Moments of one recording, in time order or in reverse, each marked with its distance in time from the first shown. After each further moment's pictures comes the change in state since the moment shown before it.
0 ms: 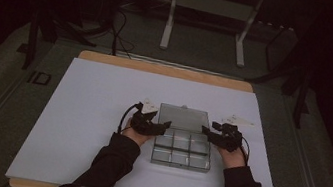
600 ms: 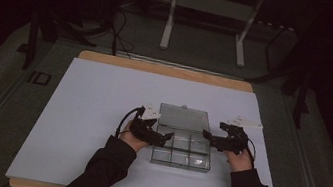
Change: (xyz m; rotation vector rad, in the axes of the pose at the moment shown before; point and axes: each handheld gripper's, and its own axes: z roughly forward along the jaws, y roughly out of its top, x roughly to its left) left arm -0.015 0.000 -0.021 0.027 -0.088 0.095; right arm -0.003 0.002 -0.020 -0.010 0.056 0.006
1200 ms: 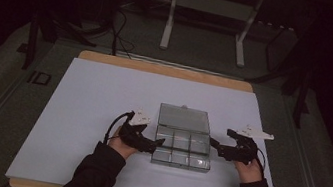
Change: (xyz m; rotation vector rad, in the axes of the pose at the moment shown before) left arm -0.004 -0.018 -0.036 0.001 -0.013 -0.005; right arm 0.000 -0.017 -0.032 -0.019 0.000 -0.031
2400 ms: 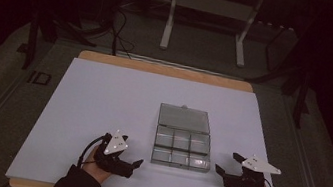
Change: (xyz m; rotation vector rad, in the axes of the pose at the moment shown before) left arm -0.016 -0.064 -0.052 0.025 0.078 0.076; right arm 0.018 -0.071 -0.040 -0.026 -0.030 -0.084
